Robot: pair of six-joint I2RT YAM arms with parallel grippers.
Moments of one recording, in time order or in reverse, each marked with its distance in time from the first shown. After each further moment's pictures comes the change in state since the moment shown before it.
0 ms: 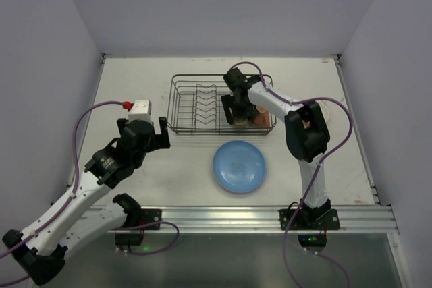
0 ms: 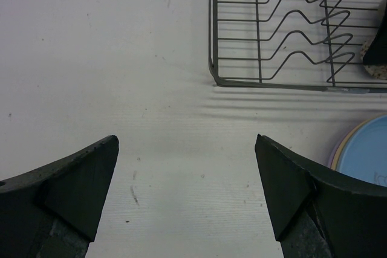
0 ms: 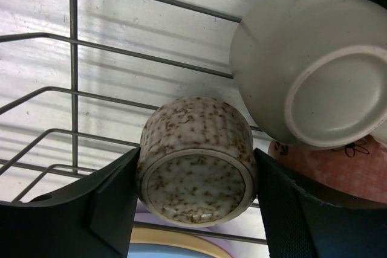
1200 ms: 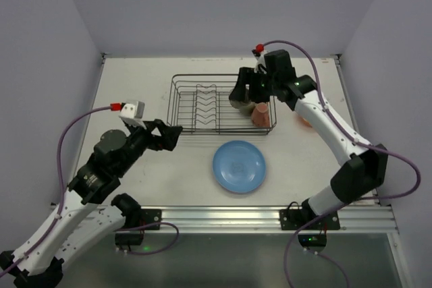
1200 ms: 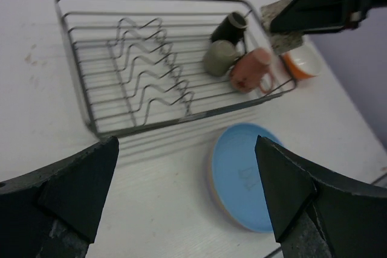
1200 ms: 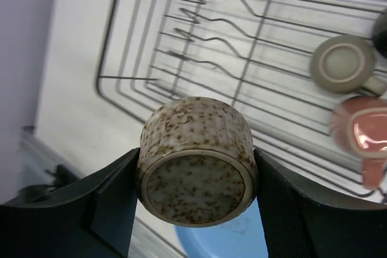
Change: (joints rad) left arm 0.000 -0.174 -0.025 0.235 0.338 0.020; right arm -0.090 -0.526 -0.172 0.191 -0.328 0.125
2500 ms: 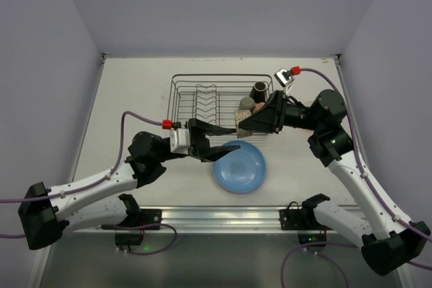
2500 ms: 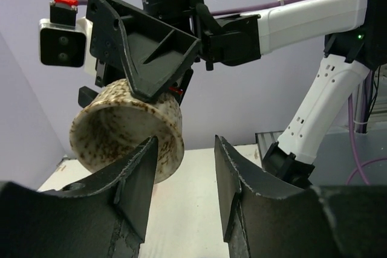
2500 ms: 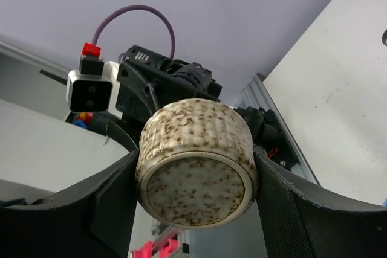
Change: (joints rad) left arm -0.311 0.411 -0.125 1.247 0.723 0.364; right arm -0.055 -0.643 -0.582 0.756 -0.758 0.681
